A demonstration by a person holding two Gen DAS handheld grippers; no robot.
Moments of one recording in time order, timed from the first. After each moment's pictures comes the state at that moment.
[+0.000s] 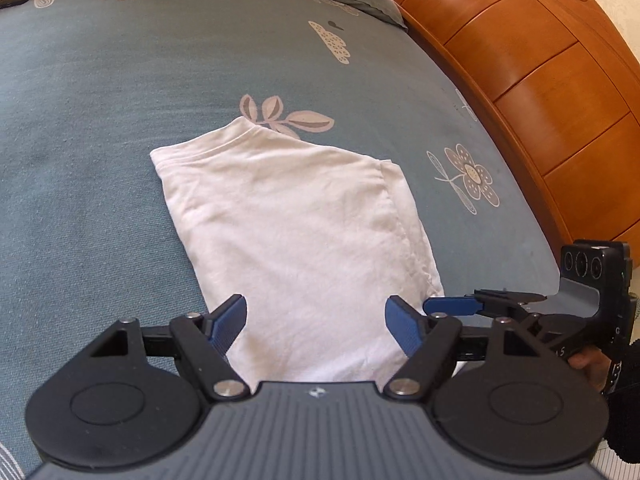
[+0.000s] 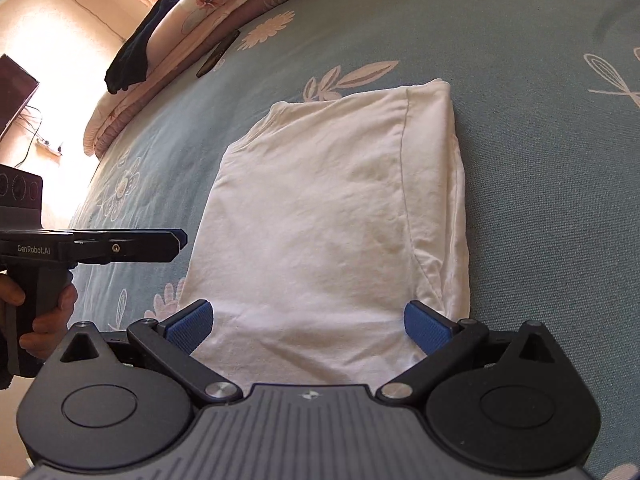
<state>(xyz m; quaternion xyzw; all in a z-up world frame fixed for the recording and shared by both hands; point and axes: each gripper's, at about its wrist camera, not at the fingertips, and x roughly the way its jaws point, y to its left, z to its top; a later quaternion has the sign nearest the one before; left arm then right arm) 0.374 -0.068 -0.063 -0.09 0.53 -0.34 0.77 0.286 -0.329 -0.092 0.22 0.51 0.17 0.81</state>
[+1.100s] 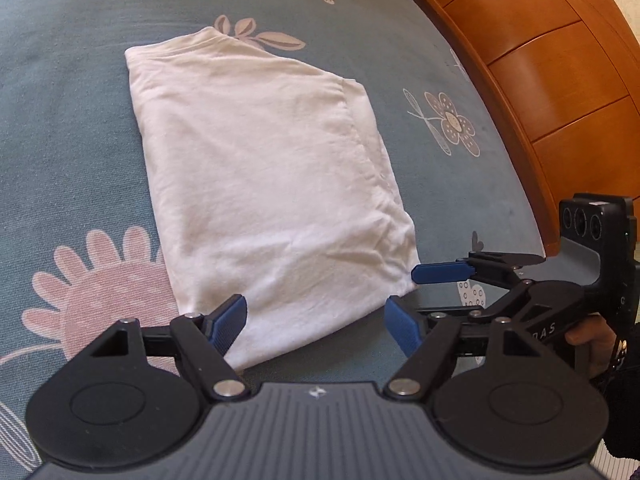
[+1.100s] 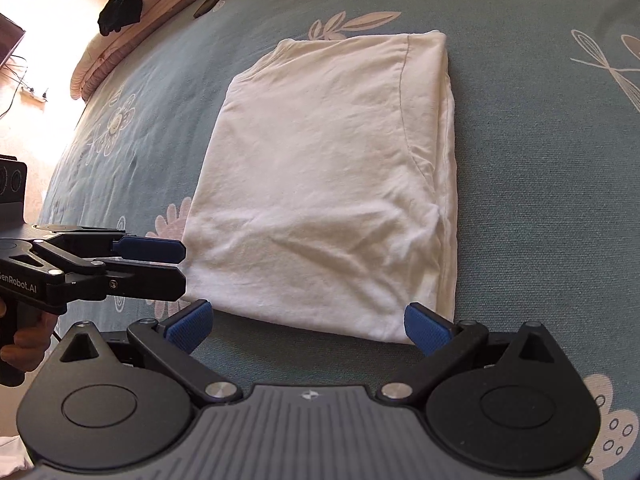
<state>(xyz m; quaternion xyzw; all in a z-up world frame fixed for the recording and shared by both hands) 0.307 -0.092 -0.060 -0.10 0.59 -0.33 0.73 0.247 -0.325 -0.073 0.18 0.57 0.17 0.78</state>
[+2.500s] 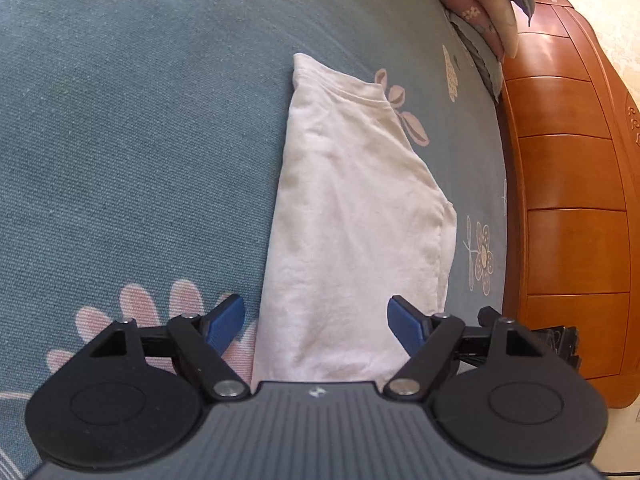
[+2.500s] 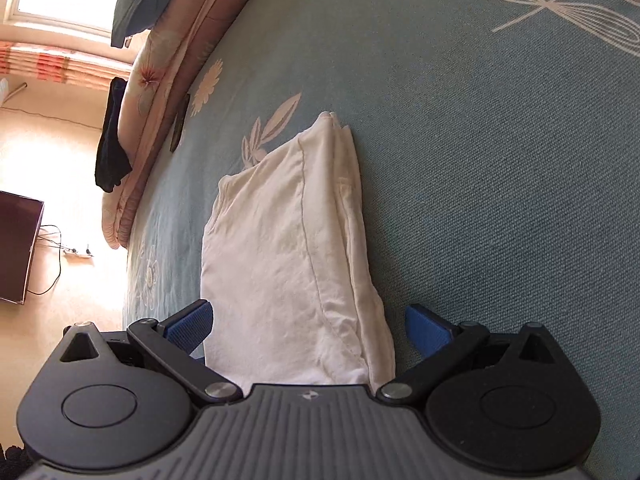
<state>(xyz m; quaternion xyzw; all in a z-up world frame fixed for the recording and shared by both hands) 0.383 -0.034 -0.133 -0.32 0.61 -0.22 0.69 0.320 -0.419 -0.125 0.42 0.49 0.15 0.75</state>
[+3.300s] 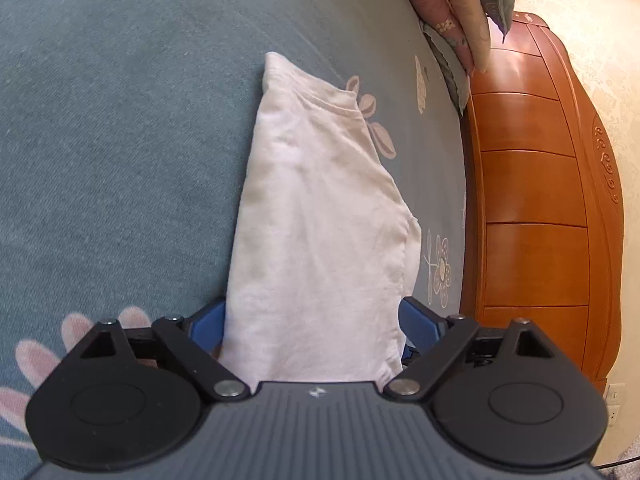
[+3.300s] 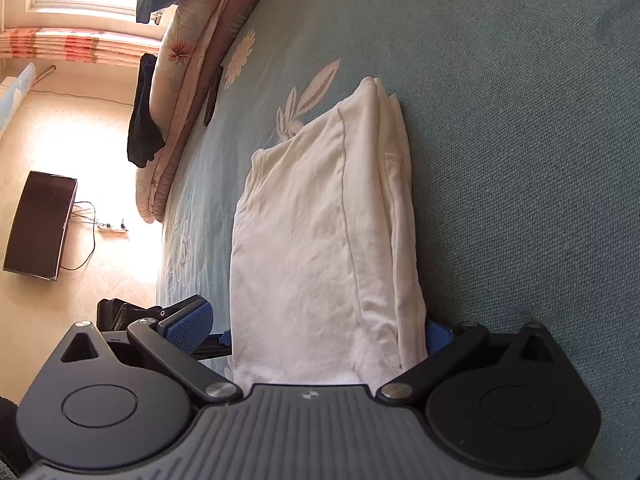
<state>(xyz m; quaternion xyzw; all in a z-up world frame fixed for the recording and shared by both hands) 0.405 -0.067 -0.157 -0.37 0.58 -0.26 0.68 0.347 -0.405 -0.136 0.44 0.50 0.21 0.72</state>
